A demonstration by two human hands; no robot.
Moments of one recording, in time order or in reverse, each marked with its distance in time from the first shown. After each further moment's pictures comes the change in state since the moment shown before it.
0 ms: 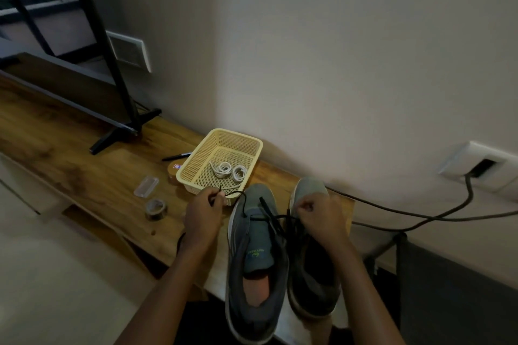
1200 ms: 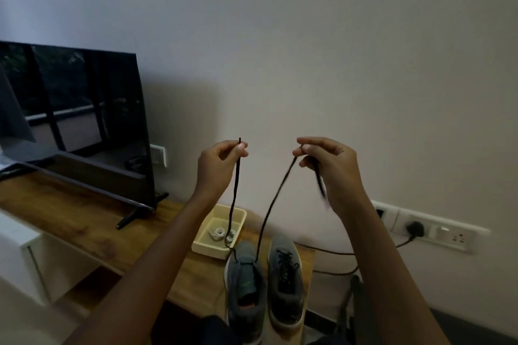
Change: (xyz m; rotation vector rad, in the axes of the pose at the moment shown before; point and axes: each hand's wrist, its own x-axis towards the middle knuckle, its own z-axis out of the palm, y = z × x) left_hand -0.078 0.257 -0.183 -0.561 -0.011 0.584; right_hand -0.150 -0.141 -0.258 1.120 0.254 -0.439
